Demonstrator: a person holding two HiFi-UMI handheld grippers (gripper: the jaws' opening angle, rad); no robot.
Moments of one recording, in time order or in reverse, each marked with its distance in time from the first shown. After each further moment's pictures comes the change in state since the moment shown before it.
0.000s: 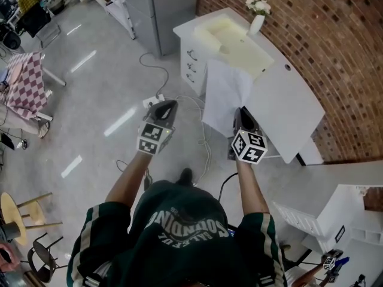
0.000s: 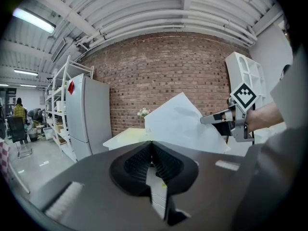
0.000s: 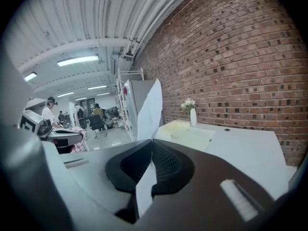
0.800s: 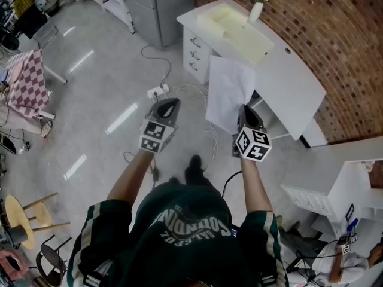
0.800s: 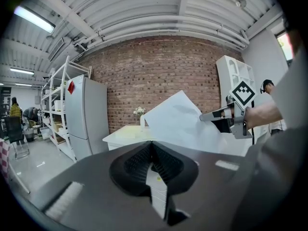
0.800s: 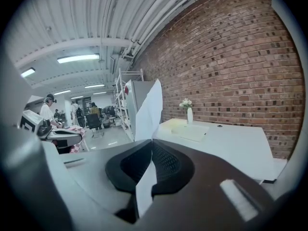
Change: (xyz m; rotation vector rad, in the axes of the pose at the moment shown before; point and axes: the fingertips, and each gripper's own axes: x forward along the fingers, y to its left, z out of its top) left arm -0.101 -0.014 -0.031 0.015 -0.012 -0.065; right arm -0.082 0.068 -0.045 -0.005 -0.008 -0.061
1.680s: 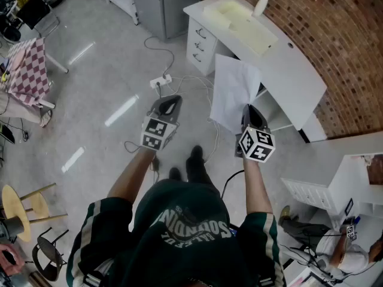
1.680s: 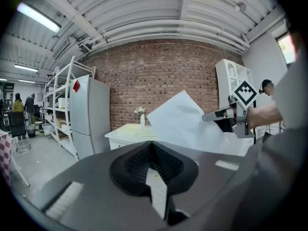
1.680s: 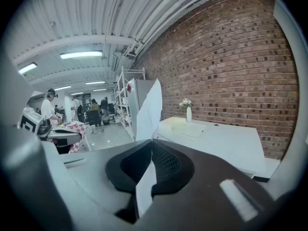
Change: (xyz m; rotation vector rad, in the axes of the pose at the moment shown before) left arm -0.062 -0.013 -0.025 -0.029 -0.008 0.012; right arm -0.054 0.033 -0.025 -0.033 0.012 -0.019
